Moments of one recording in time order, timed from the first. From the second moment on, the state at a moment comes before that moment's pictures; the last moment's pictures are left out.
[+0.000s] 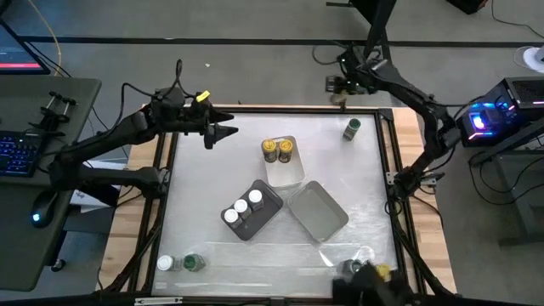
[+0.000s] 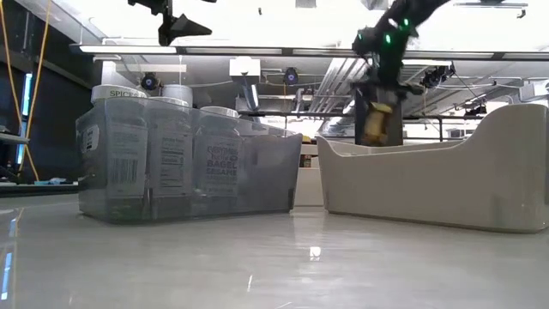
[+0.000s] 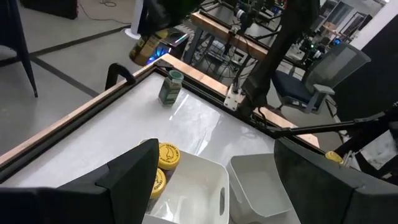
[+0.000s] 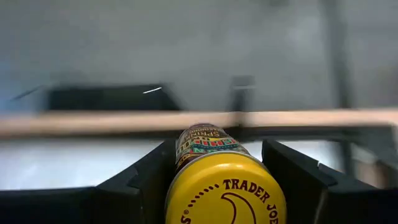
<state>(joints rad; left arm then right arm) 0.47 0.98 1.01 -0.34 0.25 -0.31 -0.88 1.64 1.56 -0.97 0.24 0.60</state>
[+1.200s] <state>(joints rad) 0.47 0.98 1.01 -0.34 0.24 -0.26 -0.25 1.90 1.68 -1.04 0.05 0.46</state>
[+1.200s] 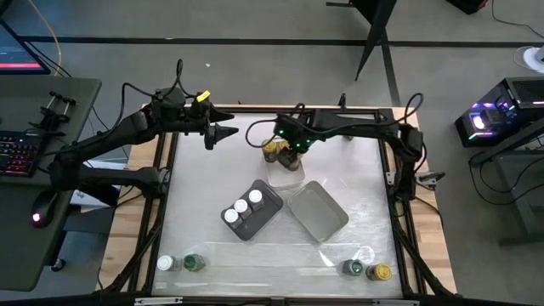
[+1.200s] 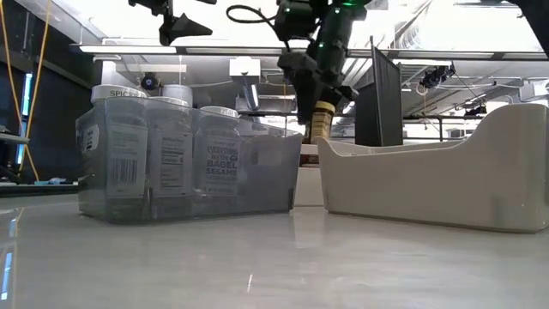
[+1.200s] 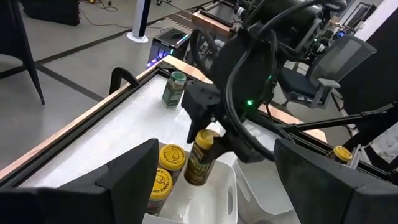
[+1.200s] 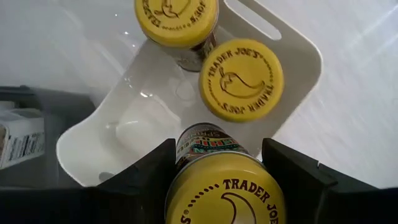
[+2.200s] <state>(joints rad) 0.47 0.98 1.01 -0.34 0.24 -0.26 -0.20 1.93 1.68 -1.01 0.10 0.55</state>
